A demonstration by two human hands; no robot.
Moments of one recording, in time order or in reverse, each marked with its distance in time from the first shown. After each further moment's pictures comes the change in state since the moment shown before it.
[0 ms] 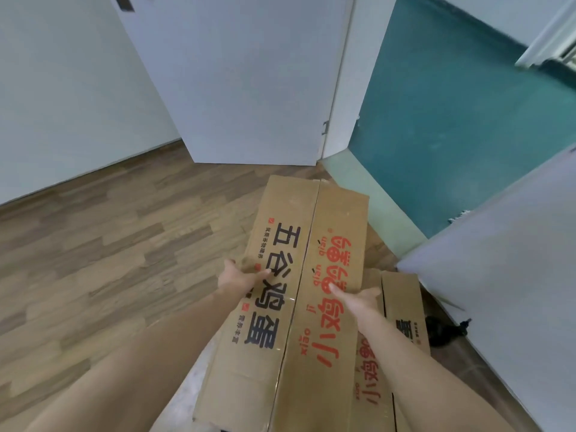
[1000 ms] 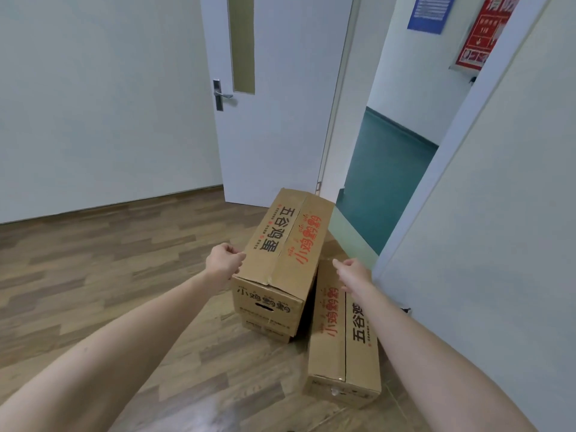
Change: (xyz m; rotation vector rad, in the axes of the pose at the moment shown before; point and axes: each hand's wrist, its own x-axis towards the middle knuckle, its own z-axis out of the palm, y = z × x) left_hand -0.457 -0.275 -0.062 -0.224 0.230 0.430; right_hand -0.383 0.262 -0.187 -0.102 -0.026 -0.574
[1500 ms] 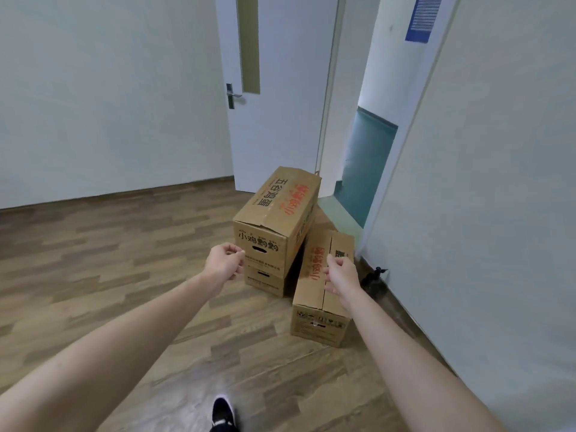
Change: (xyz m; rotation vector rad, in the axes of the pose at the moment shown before) left_hand -0.362 -0.114 0.031 -0.123 0.025 0.045; right_hand -0.264 0.215 -0.112 0.195 -0.077 -0.119
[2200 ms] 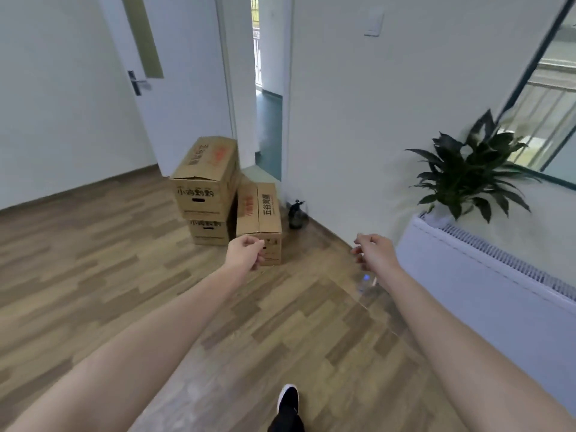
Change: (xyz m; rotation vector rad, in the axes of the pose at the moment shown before) left_hand -0.477 -0.151 0.020 -0.088 -0.364 0.054; right_hand -0.495 0.225 -0.237 0.131 0.381 -0.044
